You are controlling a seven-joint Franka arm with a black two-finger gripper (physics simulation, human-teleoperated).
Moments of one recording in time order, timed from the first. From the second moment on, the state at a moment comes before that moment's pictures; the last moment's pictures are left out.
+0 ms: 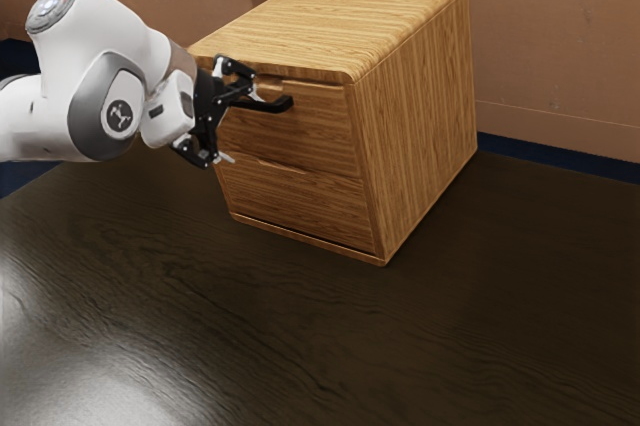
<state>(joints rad) -0.07 -0.08 0.28 -1.86 -0.08 2.41 1.90</state>
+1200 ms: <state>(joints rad) -0.07 -0.46 0.37 -2.21 -0.15 2.42 1.96</state>
